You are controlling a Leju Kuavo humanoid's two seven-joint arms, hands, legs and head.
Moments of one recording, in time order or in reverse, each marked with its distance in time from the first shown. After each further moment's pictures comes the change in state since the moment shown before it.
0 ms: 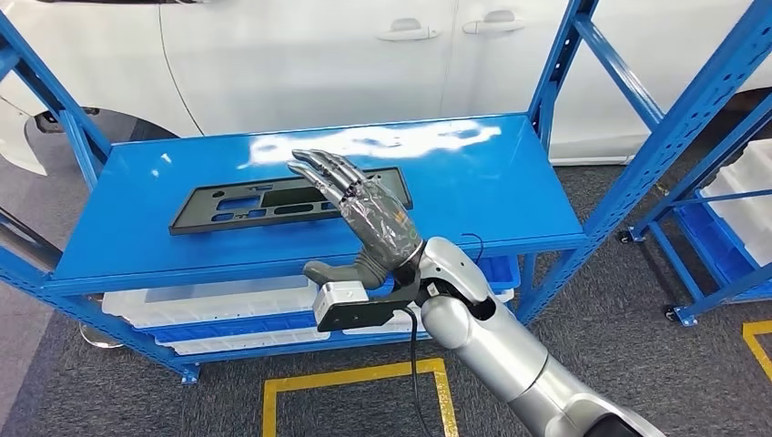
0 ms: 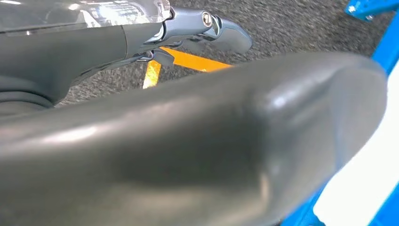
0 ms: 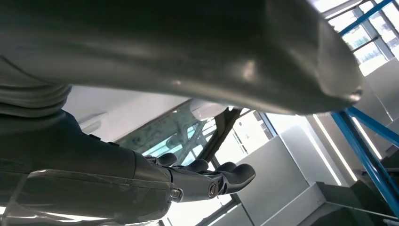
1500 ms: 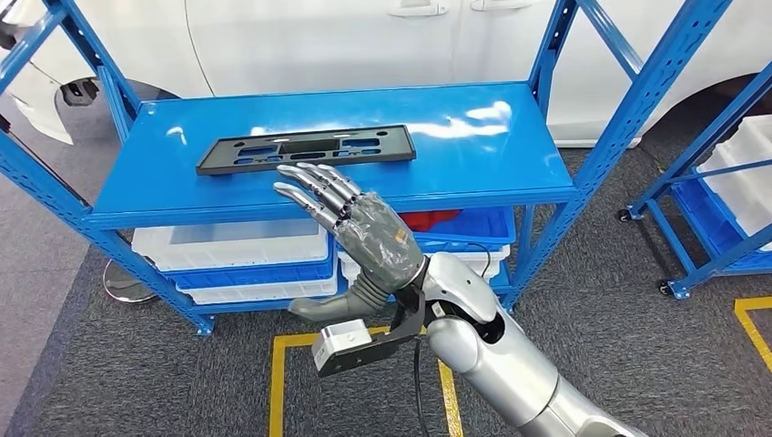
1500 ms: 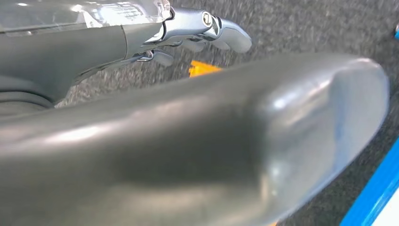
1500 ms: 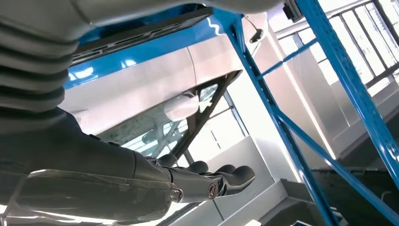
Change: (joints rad) left arm -0.009 0.005 -0.045 -0.009 0.023 0.001 0.018; right arm 0.059 -0.015 0.012 -0.149 0.084 0.052 -0.005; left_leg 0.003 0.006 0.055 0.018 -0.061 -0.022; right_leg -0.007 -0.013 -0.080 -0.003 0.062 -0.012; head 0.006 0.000
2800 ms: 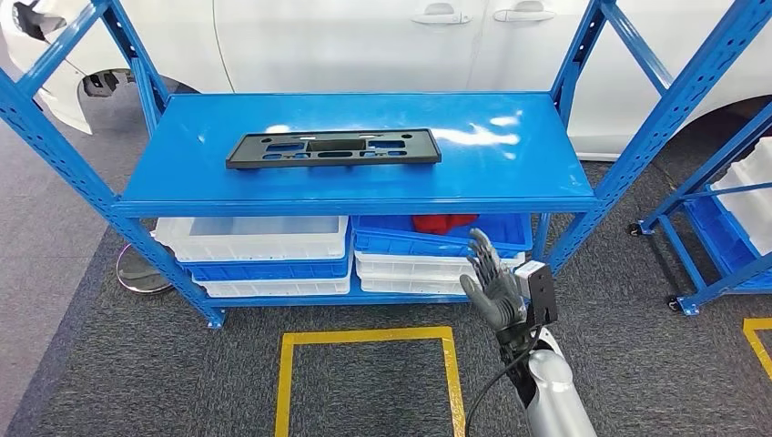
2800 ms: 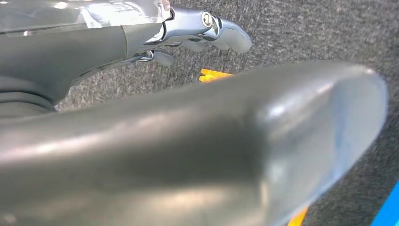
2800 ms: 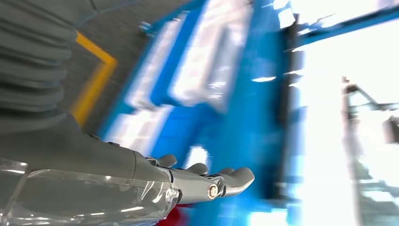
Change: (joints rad) left arm 0.042 0.011 -0.152 -0.061 0.031 0.007 0.052; right arm 0.325 0.065 -0.742 0.378 -0.684 0.415 -0.058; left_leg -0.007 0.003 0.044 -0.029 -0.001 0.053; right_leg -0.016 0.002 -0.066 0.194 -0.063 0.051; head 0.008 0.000
